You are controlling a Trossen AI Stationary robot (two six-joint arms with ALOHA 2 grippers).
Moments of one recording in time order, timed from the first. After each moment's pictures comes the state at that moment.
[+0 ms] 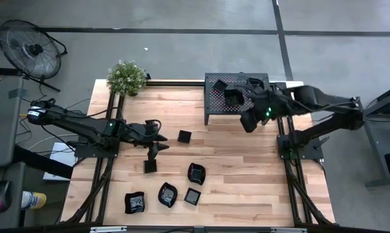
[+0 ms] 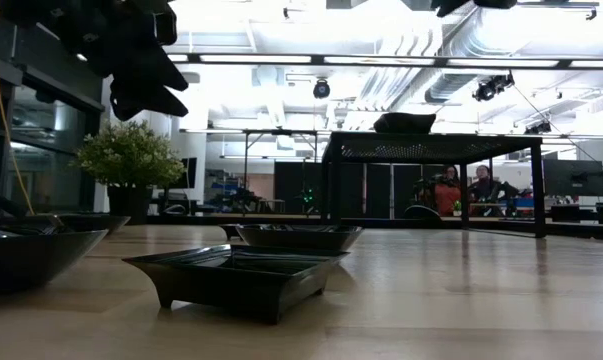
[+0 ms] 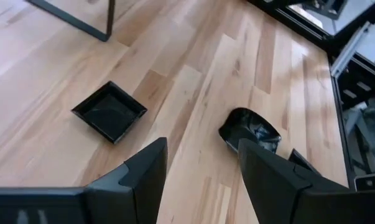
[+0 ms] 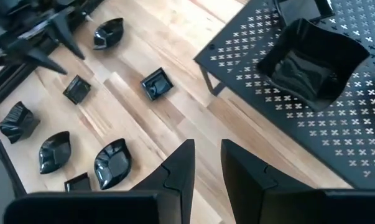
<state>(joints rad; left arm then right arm) -0.18 0.94 0.57 -0.18 -0.18 -0.60 0.03 1.22 1.52 -1.22 0.27 0.82</state>
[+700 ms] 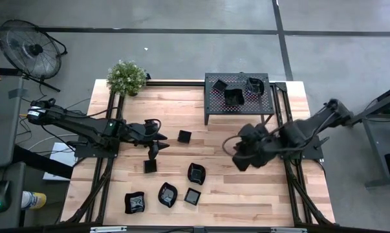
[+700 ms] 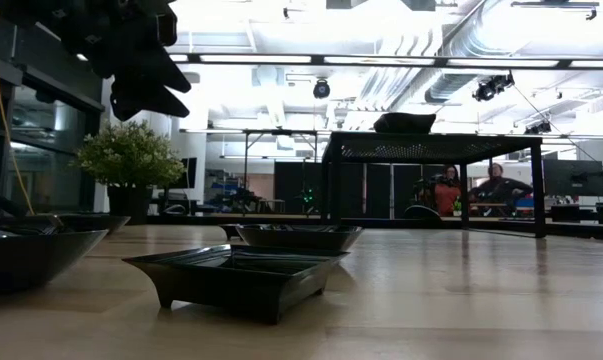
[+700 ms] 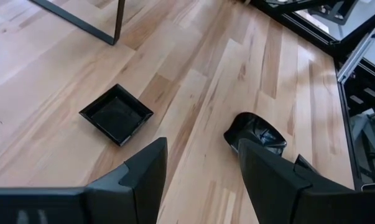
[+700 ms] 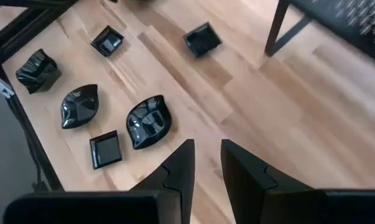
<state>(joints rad) -0.18 0.94 0.57 -0.18 -0.20 -0.61 0.48 1.42 1.52 -1.19 0.46 1.15</state>
